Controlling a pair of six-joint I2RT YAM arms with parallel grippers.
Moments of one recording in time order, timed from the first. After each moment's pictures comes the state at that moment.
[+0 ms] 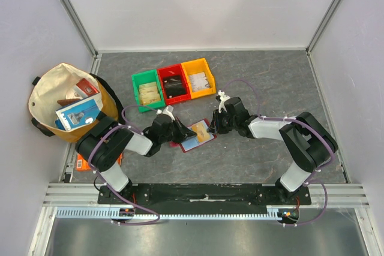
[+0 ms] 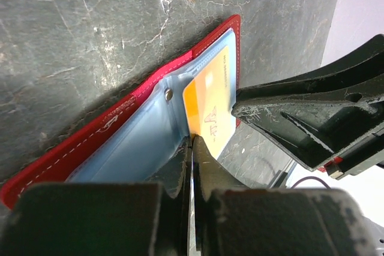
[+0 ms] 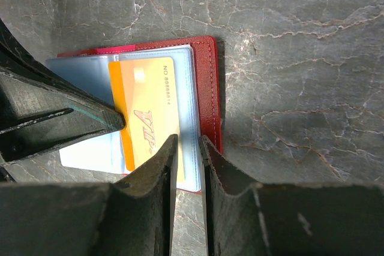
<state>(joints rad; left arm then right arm) -0.62 1.68 0.42 0.70 0.23 -1.12 0.60 1.67 0.73 0.18 -0.28 0.46</state>
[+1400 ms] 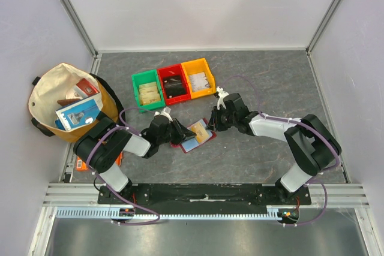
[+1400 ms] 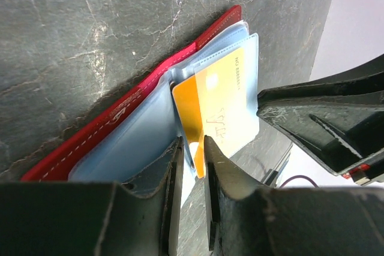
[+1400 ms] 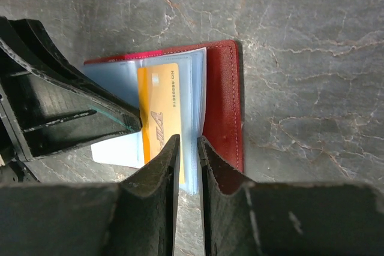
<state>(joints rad) -0.60 1.65 0.38 0.72 0.25 -1.17 0.60 1.63 0.78 0.09 -0.30 0.45</state>
